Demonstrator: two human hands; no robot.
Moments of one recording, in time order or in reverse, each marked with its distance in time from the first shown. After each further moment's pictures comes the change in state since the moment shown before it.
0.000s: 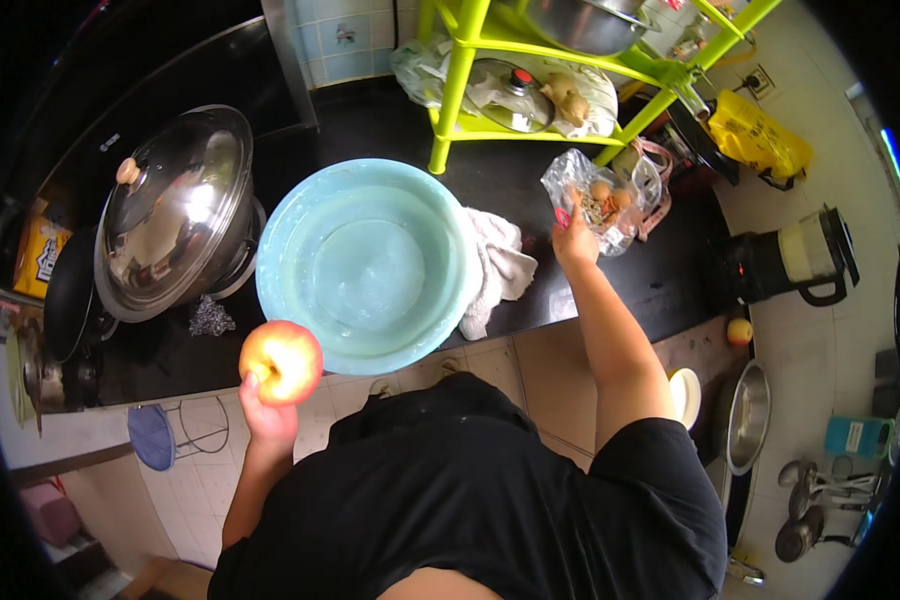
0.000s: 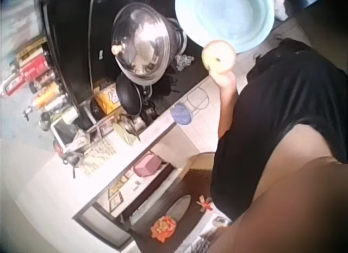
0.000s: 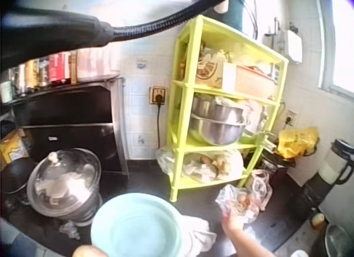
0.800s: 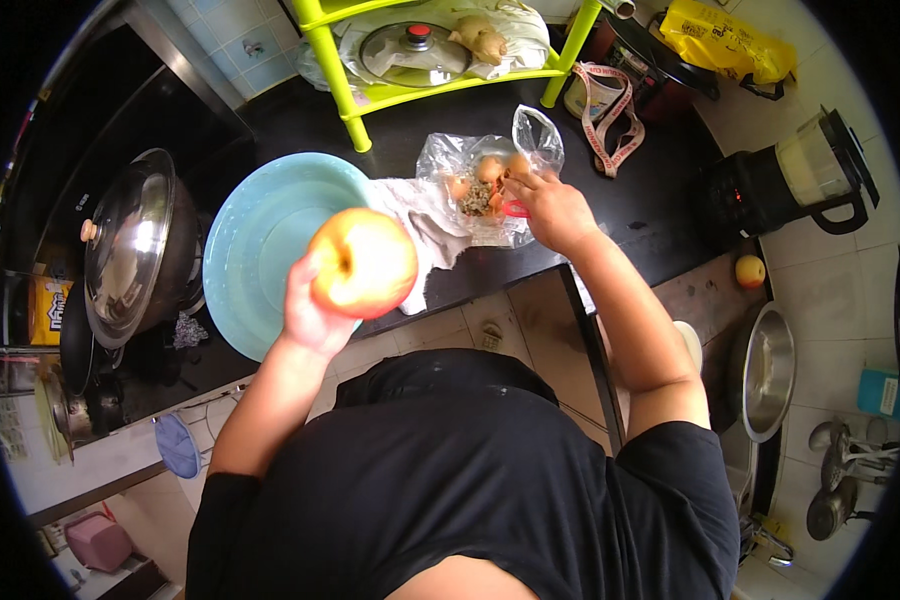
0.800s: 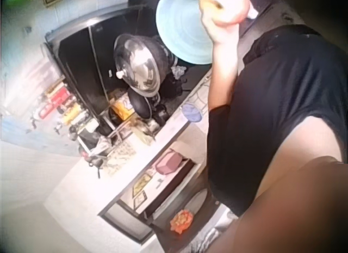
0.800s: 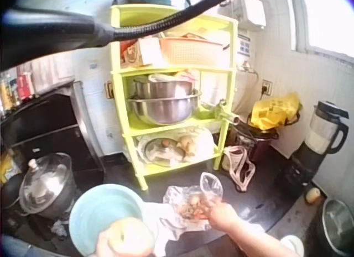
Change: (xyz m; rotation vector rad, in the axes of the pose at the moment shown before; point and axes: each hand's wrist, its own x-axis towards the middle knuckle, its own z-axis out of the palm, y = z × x) left_hand 0.028 -0.051 0.212 -0.113 -0.509 -0.348; right_hand -0.033 0.065 -0.079 -0.167 0.028 -0.829
